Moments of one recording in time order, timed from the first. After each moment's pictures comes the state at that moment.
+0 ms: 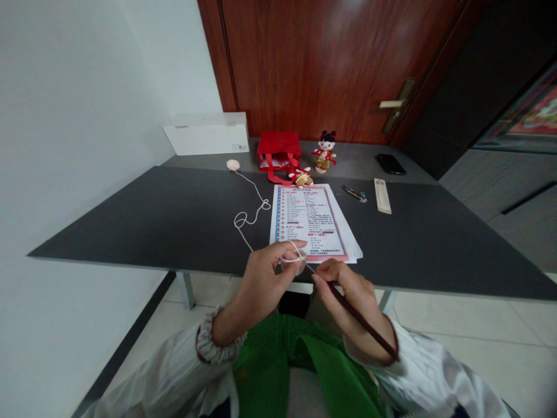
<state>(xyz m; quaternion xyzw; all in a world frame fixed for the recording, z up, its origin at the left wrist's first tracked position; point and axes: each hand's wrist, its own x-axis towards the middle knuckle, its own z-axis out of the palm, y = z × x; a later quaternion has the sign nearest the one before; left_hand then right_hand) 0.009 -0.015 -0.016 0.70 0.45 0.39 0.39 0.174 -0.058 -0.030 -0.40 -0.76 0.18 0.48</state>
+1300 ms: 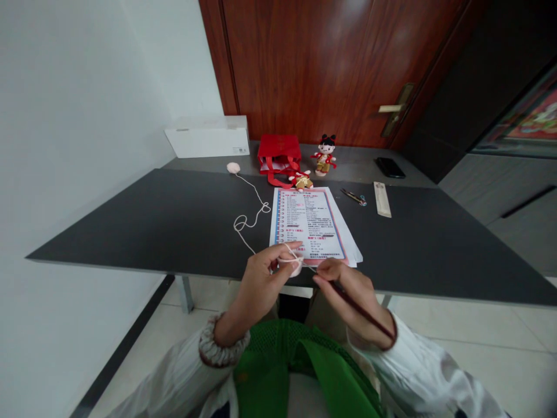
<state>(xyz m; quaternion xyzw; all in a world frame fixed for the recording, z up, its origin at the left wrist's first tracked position) 0.010 -0.012 -0.029 0.63 0.45 0.43 0.46 0.188 -0.041 -0.053 -0.35 -0.73 0.27 0.51</state>
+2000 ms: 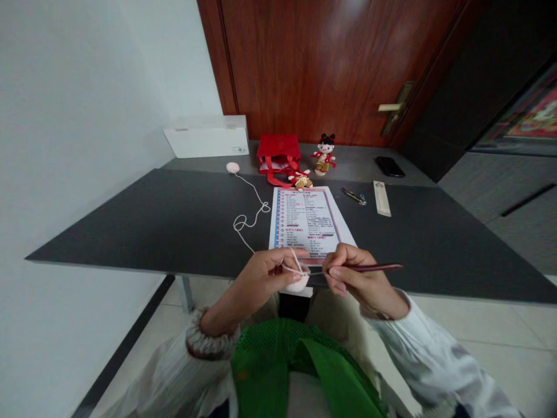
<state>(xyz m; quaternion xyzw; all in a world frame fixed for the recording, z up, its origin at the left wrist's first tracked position) -0.001 -0.008 -0.023 0.61 0.37 0.34 0.60 0.203 -0.024 -0.049 -0.24 -0.53 0.63 0.51</state>
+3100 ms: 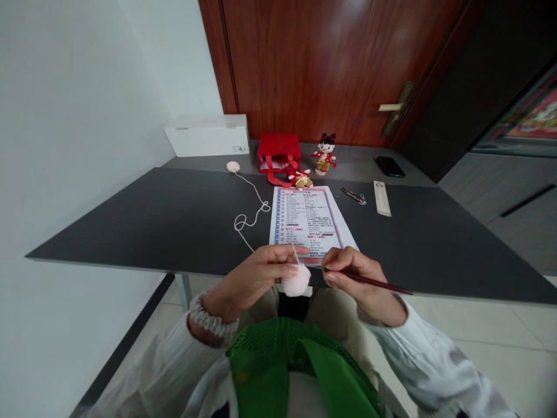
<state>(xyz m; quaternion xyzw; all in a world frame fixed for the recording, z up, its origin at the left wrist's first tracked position) -0.001 0.002 -0.029 0.46 0.31 0.32 0.77 0.203 -0.028 -0.052 -0.28 -0.62 0.49 0.55</state>
